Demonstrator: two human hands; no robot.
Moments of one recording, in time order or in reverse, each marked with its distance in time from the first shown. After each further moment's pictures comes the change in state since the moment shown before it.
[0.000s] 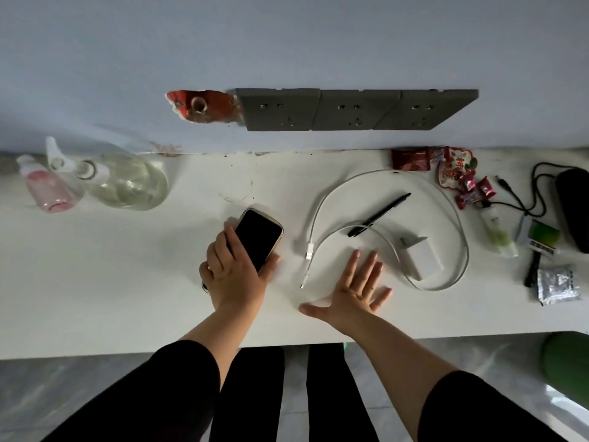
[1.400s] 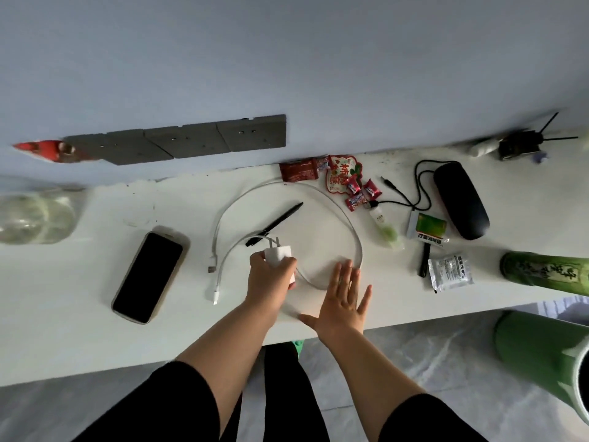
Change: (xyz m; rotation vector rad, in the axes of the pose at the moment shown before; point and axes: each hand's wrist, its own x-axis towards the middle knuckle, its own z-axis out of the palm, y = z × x) left_hand -0.080 0.224 -0.016 -1.116 -0.489 -0.413; right_hand -0.007 0.147 -0.076 -0.134 0.079 0.020
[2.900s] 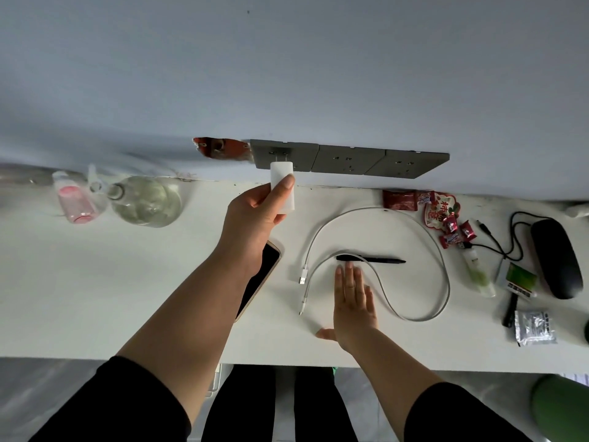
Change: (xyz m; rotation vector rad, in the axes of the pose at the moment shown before) left_hand 0.045 0.107 -0.196 -0.283 -0.080 0.404; right_hand -0.002 -0.138 0.012 -0.395 0.015 -0.270
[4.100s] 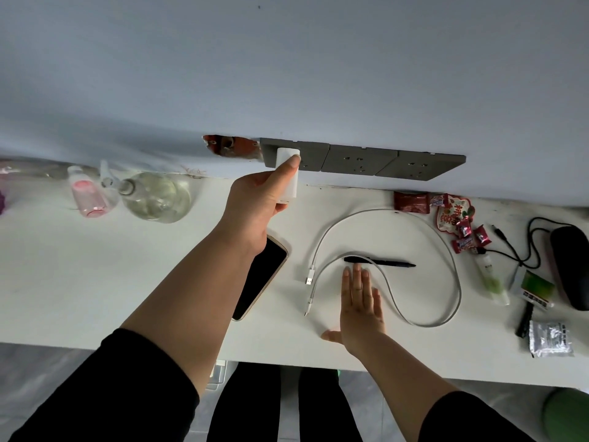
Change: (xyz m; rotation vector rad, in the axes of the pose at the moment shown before) left_hand 0.013 0.025 0.003 -0.014 0.080 -0.104; right_hand 0.000 0.002 0.002 0.005 -0.008 -0.014
